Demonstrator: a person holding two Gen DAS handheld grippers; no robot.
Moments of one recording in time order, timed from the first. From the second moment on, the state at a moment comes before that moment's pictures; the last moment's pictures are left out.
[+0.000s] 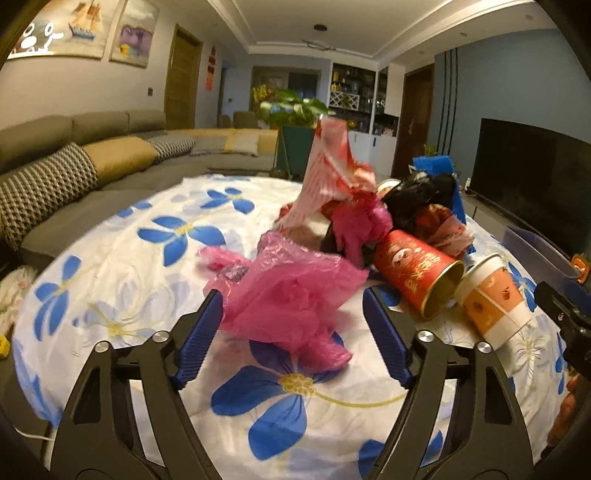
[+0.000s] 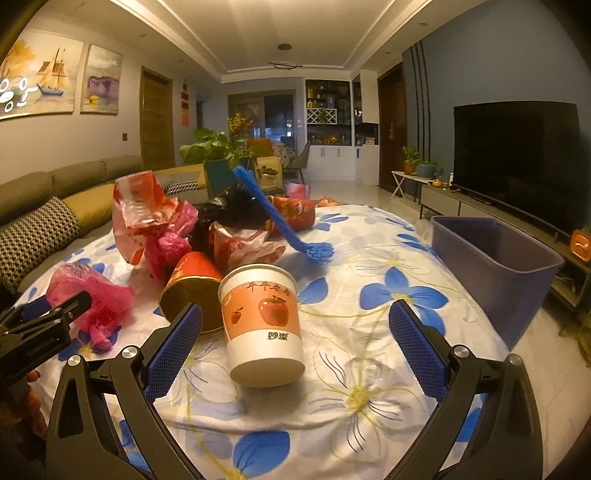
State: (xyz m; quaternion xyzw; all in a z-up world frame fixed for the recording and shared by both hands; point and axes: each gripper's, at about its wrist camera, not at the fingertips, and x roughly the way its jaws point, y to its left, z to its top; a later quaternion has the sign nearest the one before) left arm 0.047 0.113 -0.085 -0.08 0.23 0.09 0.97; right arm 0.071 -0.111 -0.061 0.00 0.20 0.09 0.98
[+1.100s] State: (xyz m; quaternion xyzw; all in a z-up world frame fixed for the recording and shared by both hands) left arm 0.027 0.111 -0.071 -0.10 0.21 0.05 0.97; right arm 0.095 -0.123 -0.085 0.01 0.23 0.12 0.97
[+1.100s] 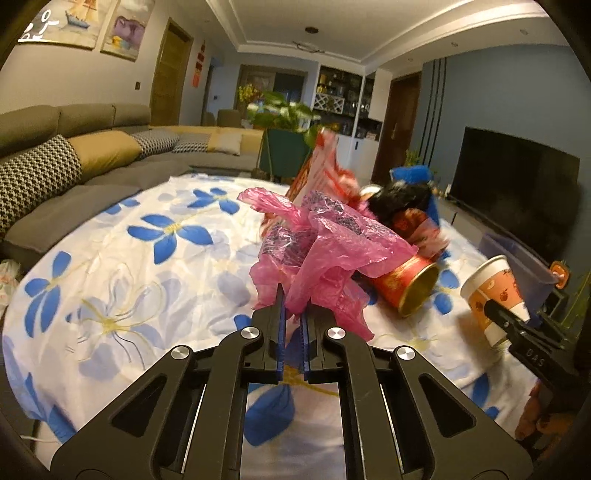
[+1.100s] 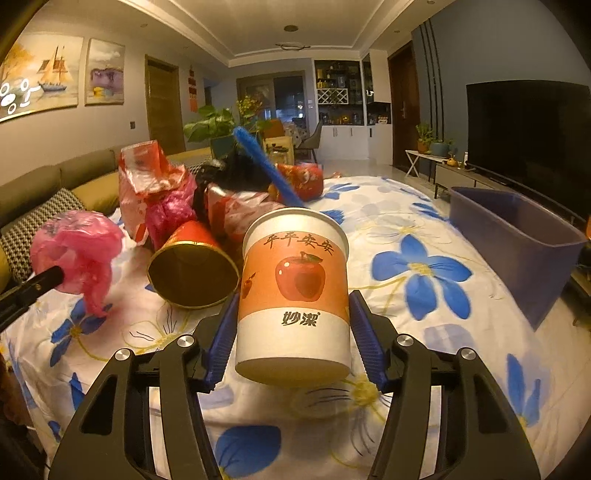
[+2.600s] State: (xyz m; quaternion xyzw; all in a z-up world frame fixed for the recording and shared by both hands) left arm 0.179 -0.202 0.050 -0.04 0.11 -0.23 0.97; right arm 0.126 -0.372 0.033 0.07 0.05 -0.11 0.99
